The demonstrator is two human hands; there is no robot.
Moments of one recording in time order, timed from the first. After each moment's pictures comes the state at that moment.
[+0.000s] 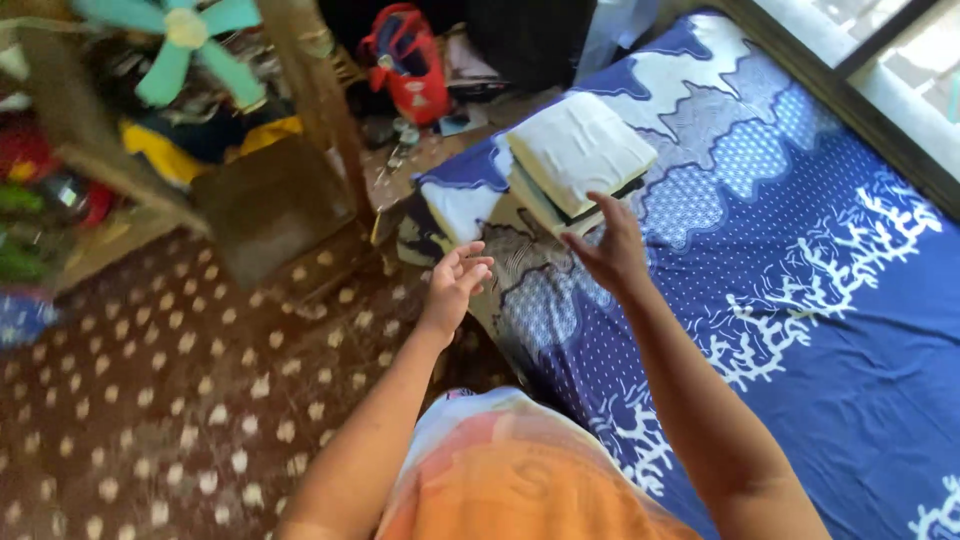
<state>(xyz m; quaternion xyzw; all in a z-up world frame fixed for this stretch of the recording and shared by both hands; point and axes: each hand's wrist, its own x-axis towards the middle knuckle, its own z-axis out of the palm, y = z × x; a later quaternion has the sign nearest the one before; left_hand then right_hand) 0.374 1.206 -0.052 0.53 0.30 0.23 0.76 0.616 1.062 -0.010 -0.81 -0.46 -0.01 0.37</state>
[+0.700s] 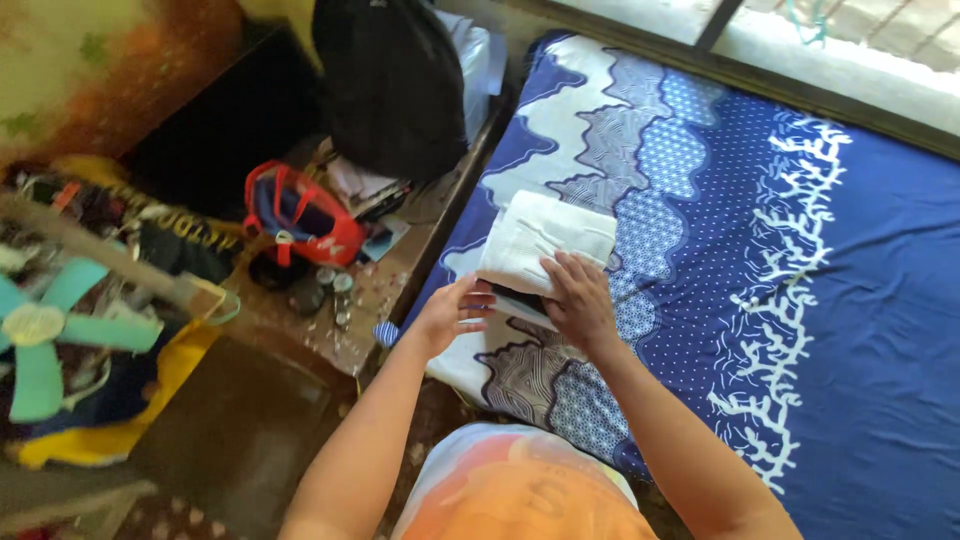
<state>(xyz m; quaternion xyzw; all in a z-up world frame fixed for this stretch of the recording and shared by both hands) 0.565 1.422 -0.078 0.51 0.23 -0.21 0.81 0.633 1.167 -0.030 -0.91 -0.33 -0.11 0.24</state>
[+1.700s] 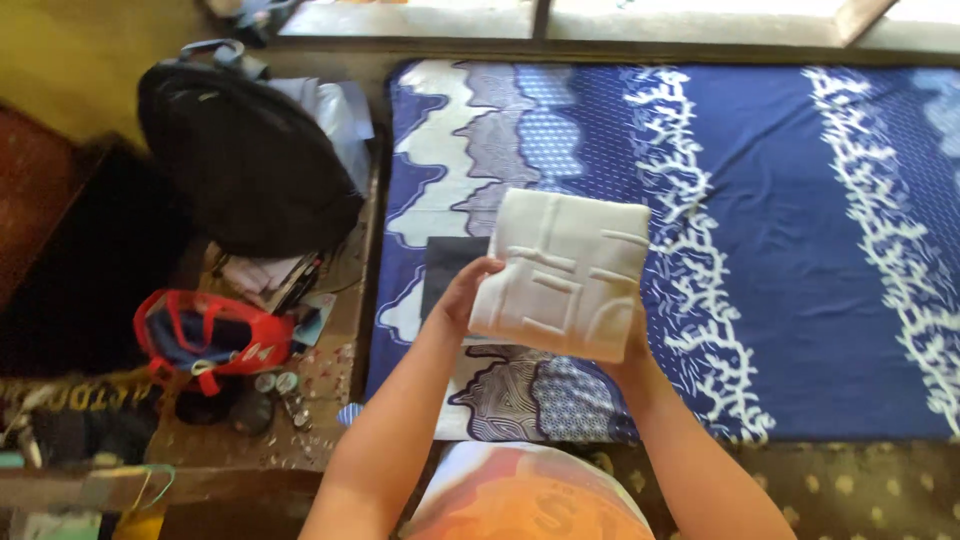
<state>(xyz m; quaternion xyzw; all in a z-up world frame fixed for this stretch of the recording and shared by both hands) 0.684 1.324 -0.038 0.26 0.02 -0.47 0.84 0.600 1.065 -0.034 -0.42 0.23 0.02 0.88</state>
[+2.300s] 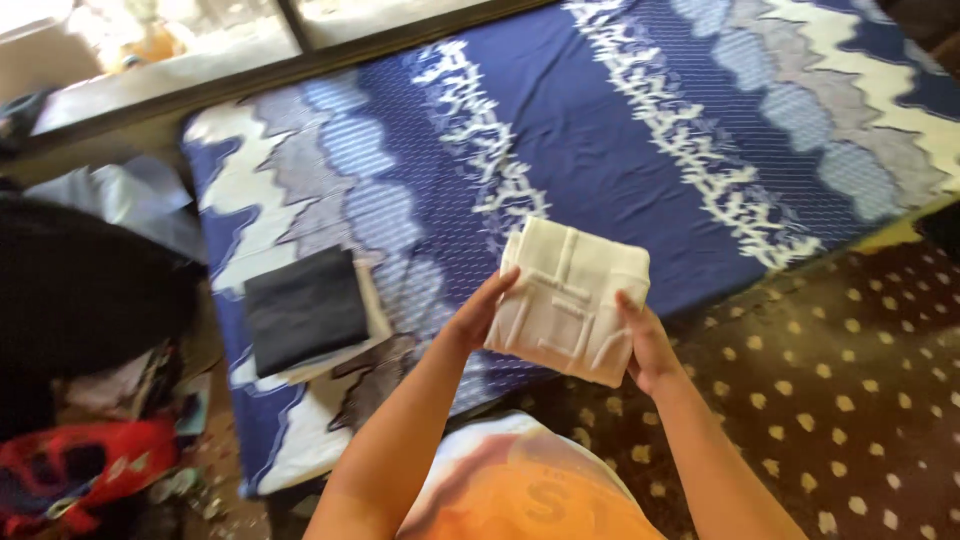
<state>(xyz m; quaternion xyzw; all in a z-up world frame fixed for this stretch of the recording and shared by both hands) 0.570 1.071 -0.039 0.35 -0.06 -0.58 0.74 0.391 0.873 0.005 -0.51 0.33 -0.05 0.80</state>
